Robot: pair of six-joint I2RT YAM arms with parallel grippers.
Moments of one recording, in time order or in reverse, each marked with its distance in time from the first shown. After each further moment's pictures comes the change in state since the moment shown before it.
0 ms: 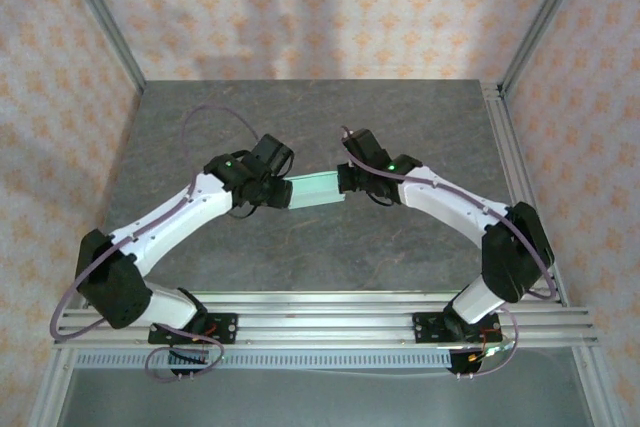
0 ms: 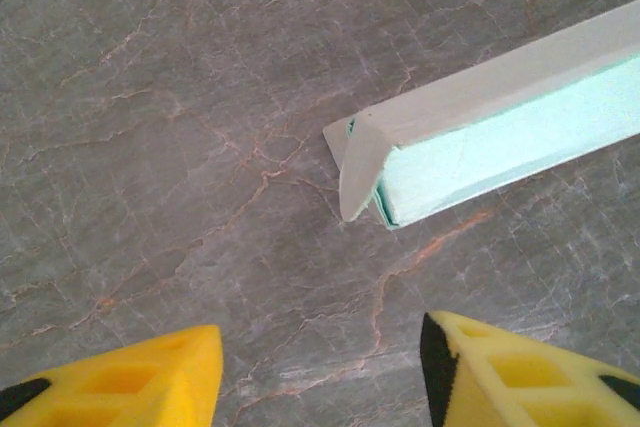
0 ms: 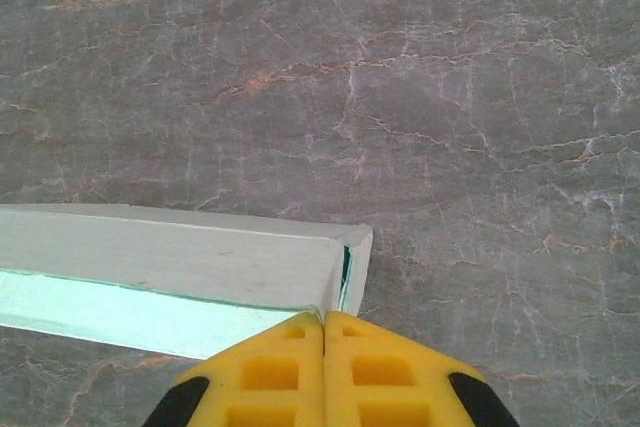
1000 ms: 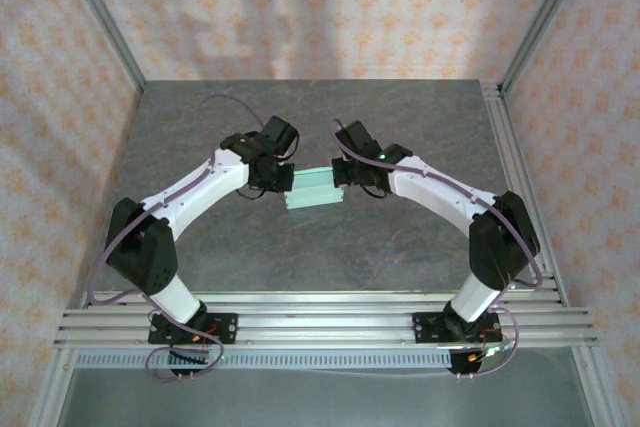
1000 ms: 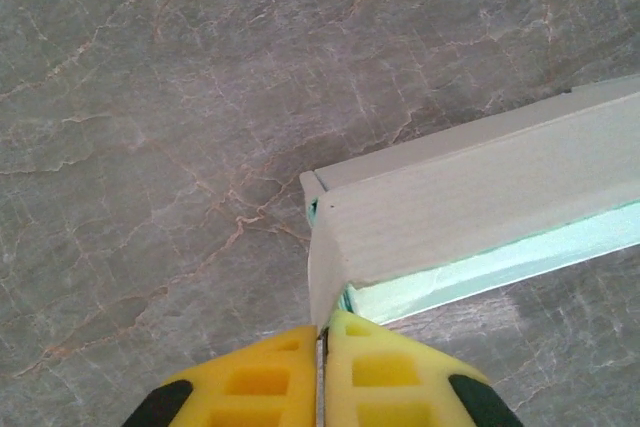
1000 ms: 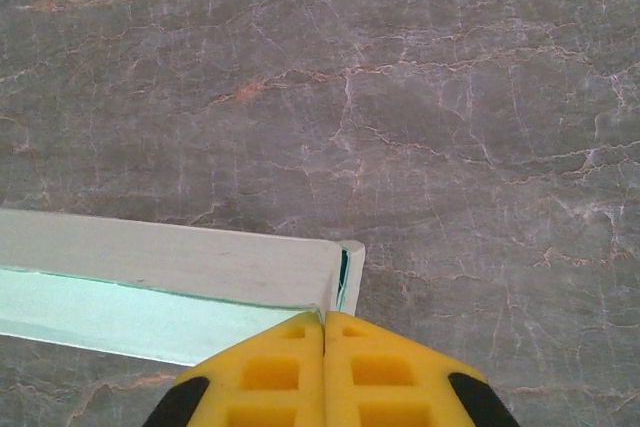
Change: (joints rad) left arm 0.079 0.200 0.138 -0.004 0.098 -0.012; right arm 0.000 0.090 0.119 -0.079 0.011 0.007
